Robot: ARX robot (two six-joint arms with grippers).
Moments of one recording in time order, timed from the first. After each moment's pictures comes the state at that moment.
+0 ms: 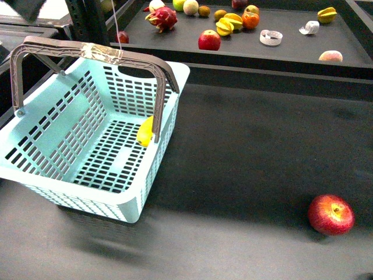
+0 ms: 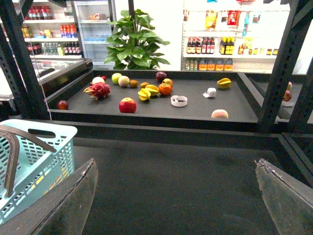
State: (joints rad) left arm -0.21 1.61 0.48 0.95 -0.24 -0.69; right arm 0.00 0.00 0.01 0.00 0.00 0.00
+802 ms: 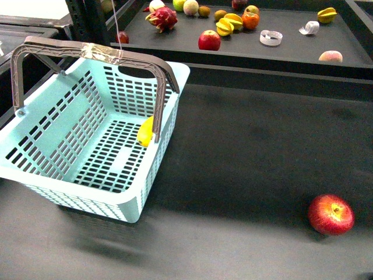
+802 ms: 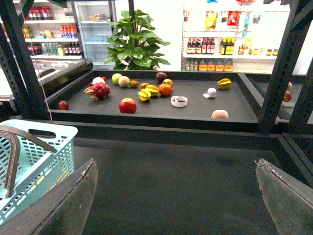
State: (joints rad) left arm 0.00 0.89 0.04 0.84 0.00 -0.01; right arm 0.00 0.00 0.01 0.00 0.00 0.00
